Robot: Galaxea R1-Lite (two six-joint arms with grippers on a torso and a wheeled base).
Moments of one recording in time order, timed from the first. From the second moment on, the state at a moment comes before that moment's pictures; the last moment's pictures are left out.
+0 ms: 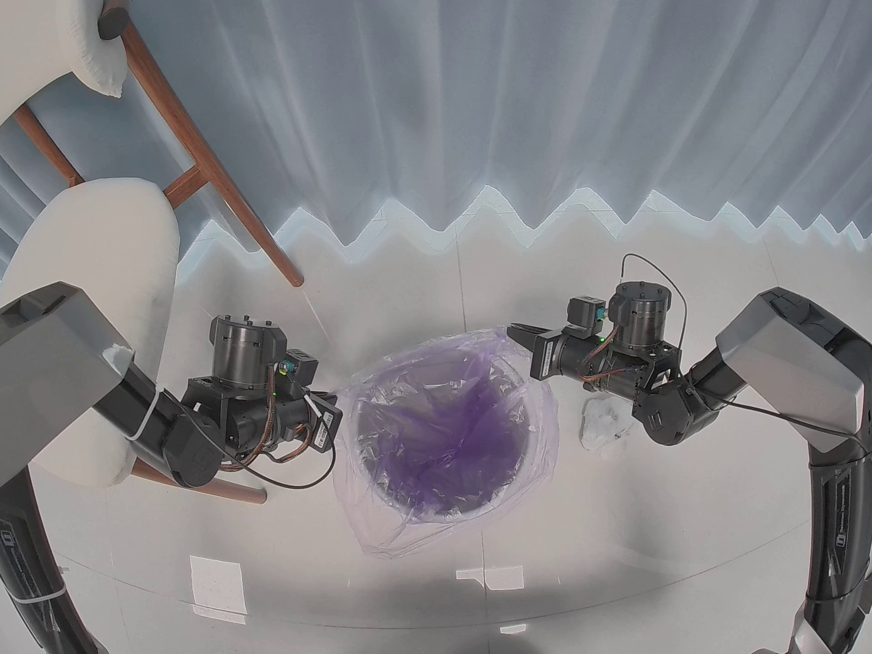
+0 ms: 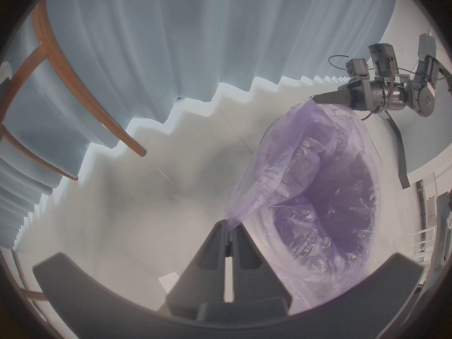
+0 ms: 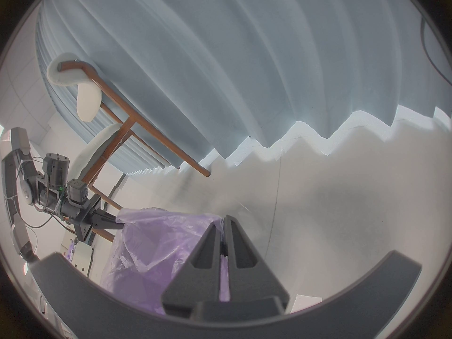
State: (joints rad) left arm -0.35 2.07 -0.86 -0.66 0.00 0.22; right arm 0.23 2.36 -1.25 -0.91 0.37 0.15
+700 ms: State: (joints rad) left arm -0.34 2.12 -0.86 -0.66 0.01 0.16; right arm 0.21 2.40 -1.24 -0.91 0.37 0.25
